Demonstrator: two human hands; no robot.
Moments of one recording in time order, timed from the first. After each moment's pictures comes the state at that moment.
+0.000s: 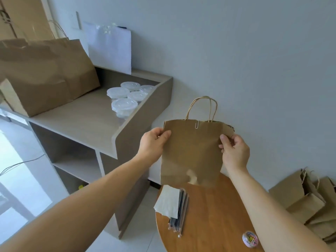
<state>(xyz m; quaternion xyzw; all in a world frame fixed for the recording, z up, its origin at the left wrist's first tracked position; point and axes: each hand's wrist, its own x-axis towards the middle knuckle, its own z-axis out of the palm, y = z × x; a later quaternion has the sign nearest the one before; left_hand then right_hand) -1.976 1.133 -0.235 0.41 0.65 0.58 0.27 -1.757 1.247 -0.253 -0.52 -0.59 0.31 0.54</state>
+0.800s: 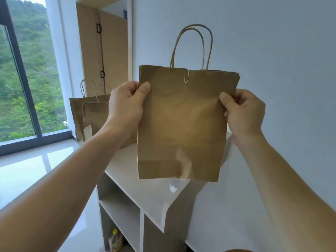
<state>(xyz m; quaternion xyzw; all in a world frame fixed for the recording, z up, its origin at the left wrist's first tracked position) -2.173 1.078 -0.017 0.36 0.60 0.71 -0.09 -2.004 1.259 -0.017 -0.20 -0.66 0.38 0.61</state>
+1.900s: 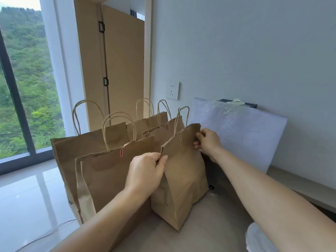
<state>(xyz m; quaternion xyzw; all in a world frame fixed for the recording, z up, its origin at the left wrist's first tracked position) -2.533 1.209 -0.136 0.41 0.75 0.50 -0.15 -2.480 1.455 -0.107 -0.31 -0.76 0.45 0.35</state>
